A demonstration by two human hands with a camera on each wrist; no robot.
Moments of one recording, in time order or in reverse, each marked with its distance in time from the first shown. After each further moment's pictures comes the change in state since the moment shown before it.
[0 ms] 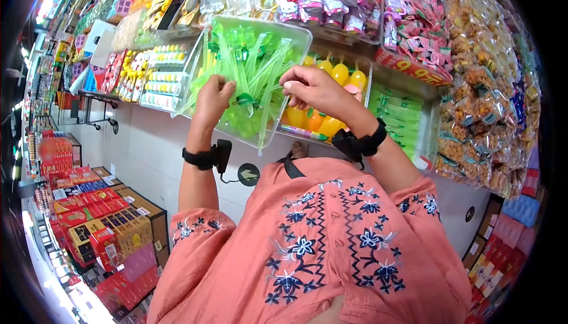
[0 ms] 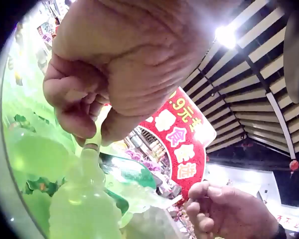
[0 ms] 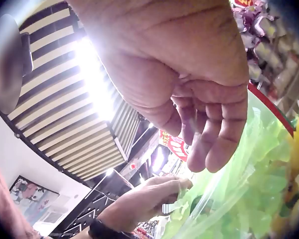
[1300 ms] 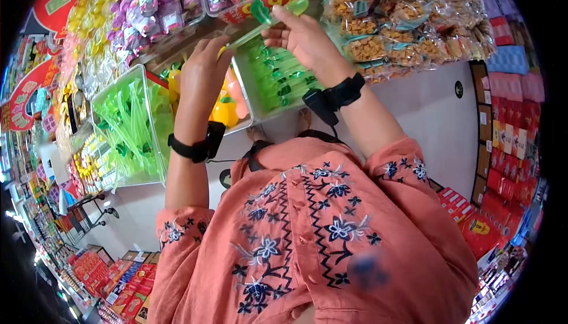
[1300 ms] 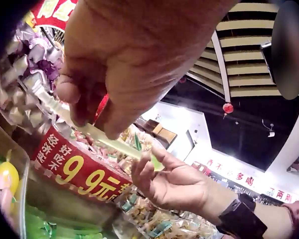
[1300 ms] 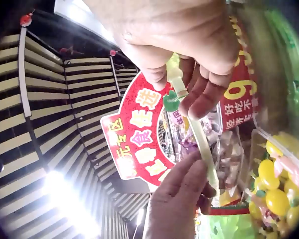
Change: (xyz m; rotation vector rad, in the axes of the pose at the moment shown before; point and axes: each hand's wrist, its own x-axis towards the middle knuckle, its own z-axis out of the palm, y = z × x) left_hand -0.040 0.224 0.233 0.150 -0.241 0.901; right_hand -0.197 0.087 -0.174 0.840 0.701 -0.347
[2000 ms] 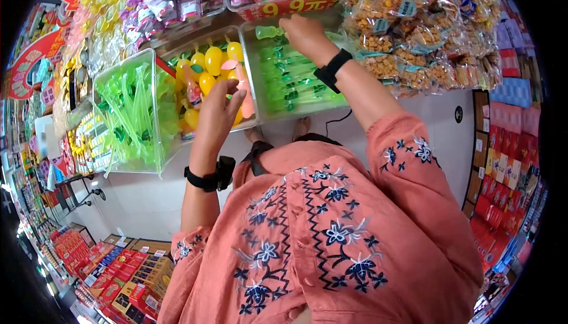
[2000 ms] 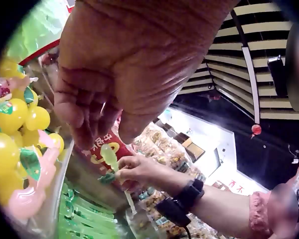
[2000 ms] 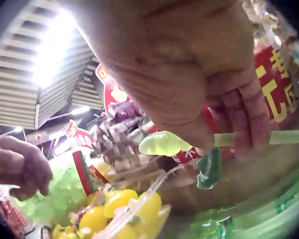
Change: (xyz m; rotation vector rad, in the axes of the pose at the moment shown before) left_hand -0.086 -0.002 0.014 -0.379 -0.111 -0.492; right_hand 0.070 0.029 -0.045 -2.056 -0.149 -0.449
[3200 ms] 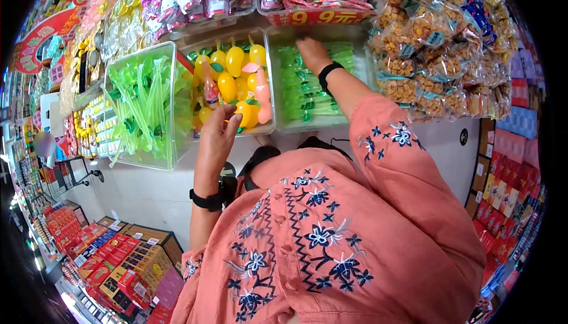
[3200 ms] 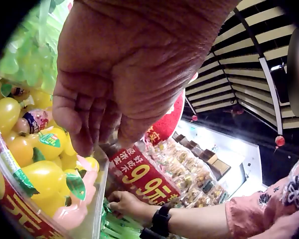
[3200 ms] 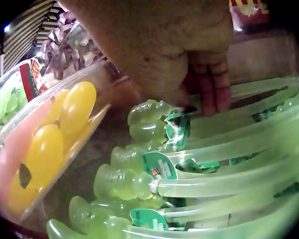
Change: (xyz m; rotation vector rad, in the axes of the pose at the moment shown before) left_hand -0.038 -0.022 -0.027 -0.018 0.118 -0.149; right_hand 0.018 0.021 0.132 -0.012 -0.208 0.064
